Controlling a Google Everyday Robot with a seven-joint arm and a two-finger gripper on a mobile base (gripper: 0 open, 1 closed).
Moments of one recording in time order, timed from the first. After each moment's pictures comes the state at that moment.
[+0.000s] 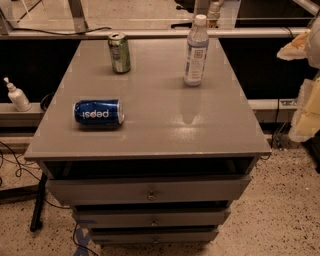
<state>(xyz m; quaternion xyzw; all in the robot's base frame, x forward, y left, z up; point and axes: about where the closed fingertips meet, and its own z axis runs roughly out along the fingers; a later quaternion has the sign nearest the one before) 0.439 -0.226 0.991 -0.63 0.76 -0.02 0.16</state>
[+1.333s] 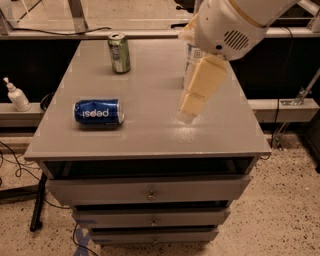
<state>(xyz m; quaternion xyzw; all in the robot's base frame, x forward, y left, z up) 0.471 -0.043 1.009 -0.68 0.68 0.07 0.27</state>
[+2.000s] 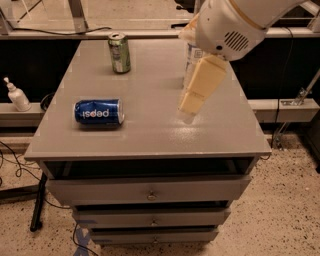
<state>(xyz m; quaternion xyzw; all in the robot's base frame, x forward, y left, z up) 0.476 -0.043 1.007 -0.67 0.68 0.07 0.28</state>
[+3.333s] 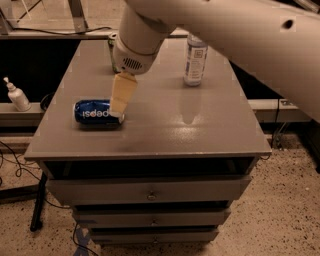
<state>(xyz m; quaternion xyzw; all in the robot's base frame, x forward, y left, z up) 0.576 0.084 0.927 -0.66 0.70 0.02 0.27</state>
